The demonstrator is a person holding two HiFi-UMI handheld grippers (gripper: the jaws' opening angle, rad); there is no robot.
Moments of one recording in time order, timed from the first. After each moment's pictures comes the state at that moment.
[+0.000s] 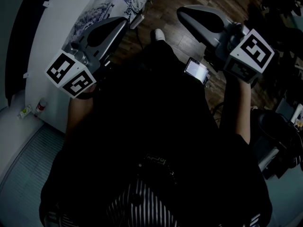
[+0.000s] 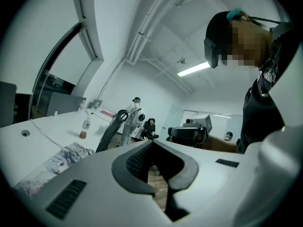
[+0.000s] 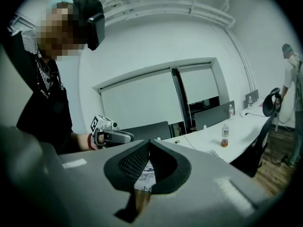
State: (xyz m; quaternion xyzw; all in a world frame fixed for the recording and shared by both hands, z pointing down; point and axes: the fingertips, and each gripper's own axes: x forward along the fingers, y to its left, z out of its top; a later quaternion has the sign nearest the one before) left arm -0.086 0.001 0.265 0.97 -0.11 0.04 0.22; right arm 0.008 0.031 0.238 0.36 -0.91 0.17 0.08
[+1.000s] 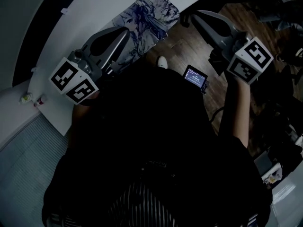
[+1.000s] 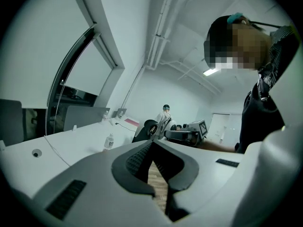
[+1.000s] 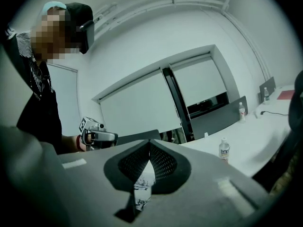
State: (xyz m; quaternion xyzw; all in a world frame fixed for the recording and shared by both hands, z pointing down) left arm -0.008 -0.203 0.251 0.93 -0.27 0.03 0.23; right arm 0.132 -0.229 0.250 0.27 -0.94 0.19 0.04
